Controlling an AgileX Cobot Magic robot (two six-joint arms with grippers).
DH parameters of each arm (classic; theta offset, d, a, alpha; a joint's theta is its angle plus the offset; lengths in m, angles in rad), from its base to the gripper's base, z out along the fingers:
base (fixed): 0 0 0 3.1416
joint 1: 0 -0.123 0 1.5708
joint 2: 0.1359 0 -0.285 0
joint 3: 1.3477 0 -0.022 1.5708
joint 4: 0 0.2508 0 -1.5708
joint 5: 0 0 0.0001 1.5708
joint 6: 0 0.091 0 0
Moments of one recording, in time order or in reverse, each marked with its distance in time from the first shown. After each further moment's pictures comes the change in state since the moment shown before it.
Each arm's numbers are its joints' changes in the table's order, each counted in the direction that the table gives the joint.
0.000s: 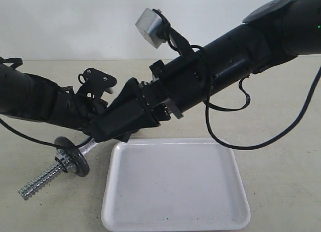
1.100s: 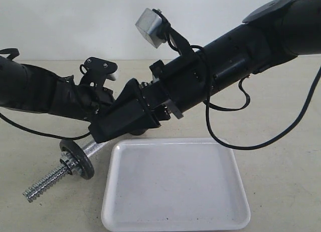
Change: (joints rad) left arm 0.000 -0.019 -0.027 -0.010 0.077 -0.041; right arm 0.000 0.000 0.000 0.000 0.000 -0.016
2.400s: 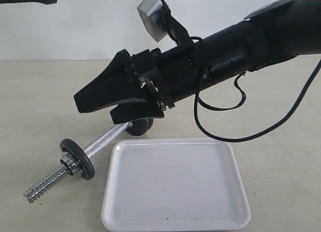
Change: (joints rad) left arm -0.029 -0.691 0.000 -0.004 -0.361 0.107; right arm 0.000 0.000 0.000 0.141 0.000 0.147
